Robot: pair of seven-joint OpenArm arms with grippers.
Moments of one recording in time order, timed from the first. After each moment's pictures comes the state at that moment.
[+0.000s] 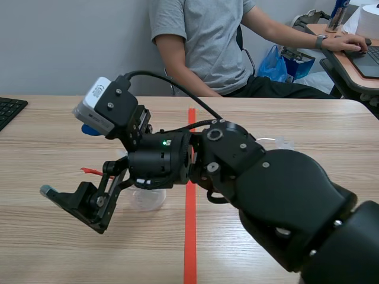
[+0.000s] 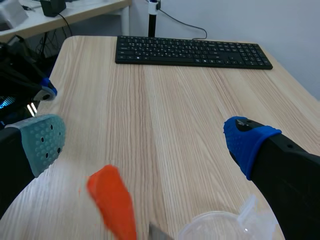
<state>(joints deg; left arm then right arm) 50.7 -39.1 -10.0 72.6 -32.0 -21.0 -24.7 11.5 4.2 -36.9 75.7 -5.8 45.3 13.7</state>
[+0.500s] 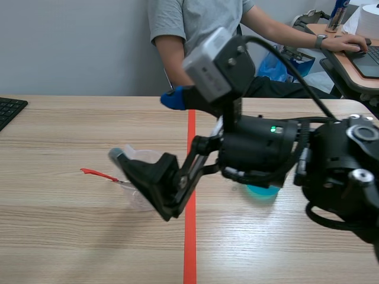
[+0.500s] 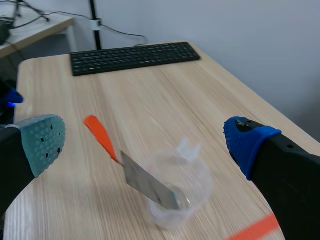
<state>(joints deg) 54.3 -39.1 -10.0 73.7 -32.1 -21.4 -24.8 -4.0 26.3 -27.6 104.7 15.5 33.5 3.6</state>
